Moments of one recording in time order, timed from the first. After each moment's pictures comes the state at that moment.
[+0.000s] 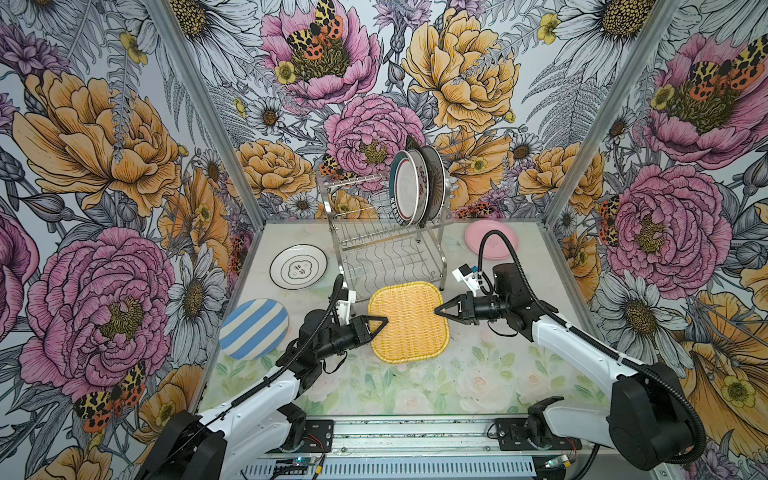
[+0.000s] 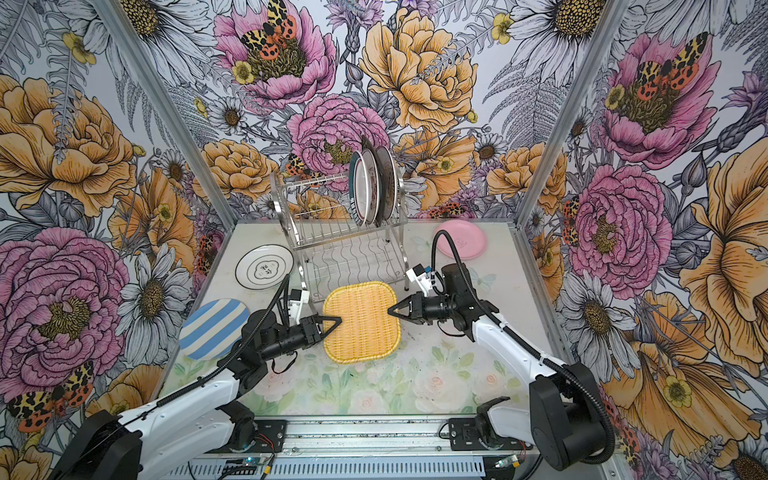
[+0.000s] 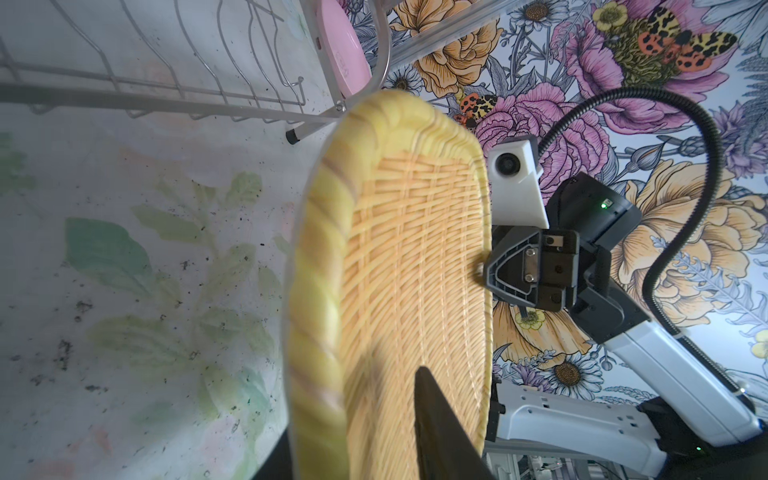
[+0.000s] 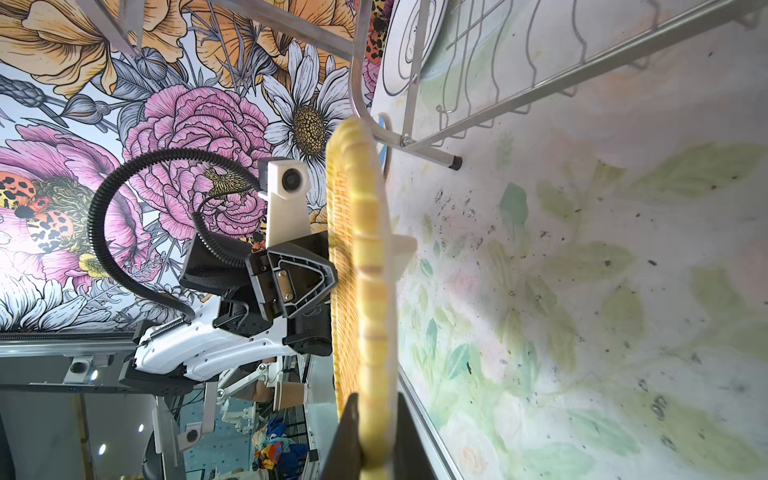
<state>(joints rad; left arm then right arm) -0.51 0.96 0.27 0.43 0.53 -1.02 0.33 1.26 0.74 -0.15 -1.05 0.67</state>
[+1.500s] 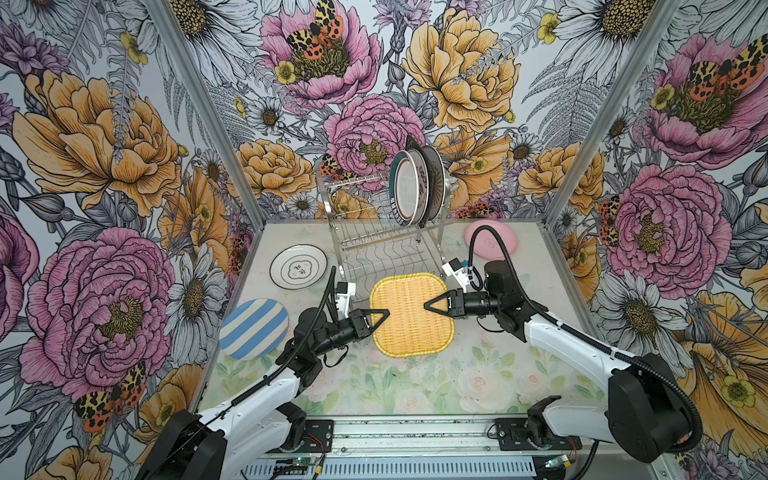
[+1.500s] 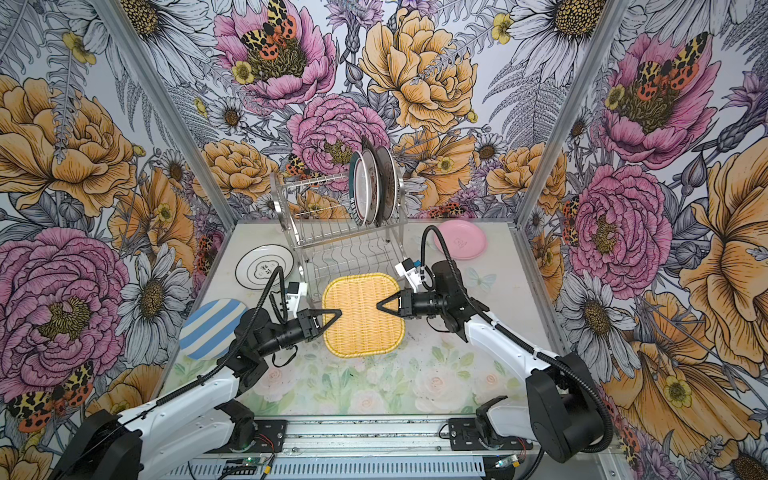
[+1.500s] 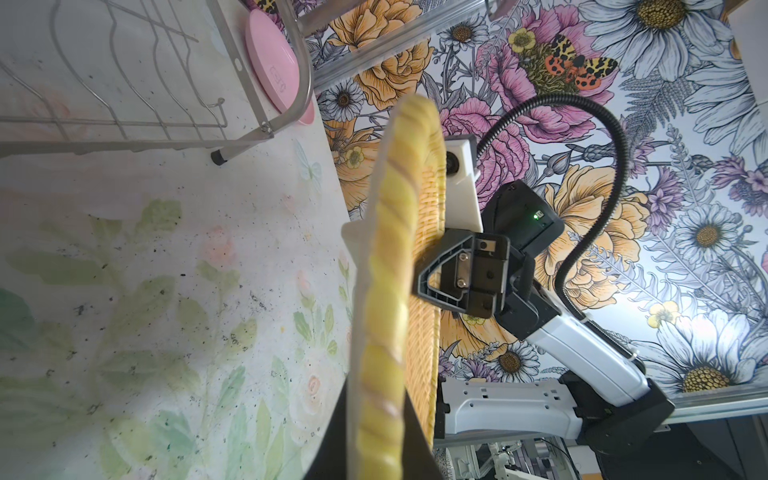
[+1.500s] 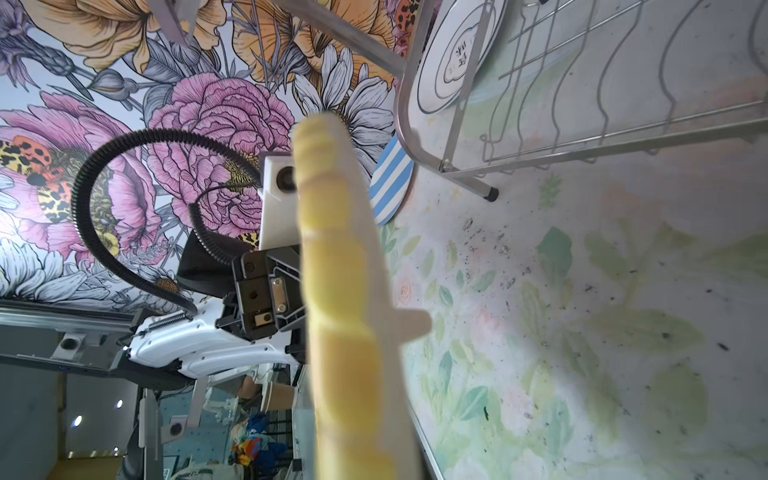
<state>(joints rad) -0.50 0.97 0.29 0.59 0.59 -1.12 0.42 1.30 0.75 0.05 -0.99 0.72</state>
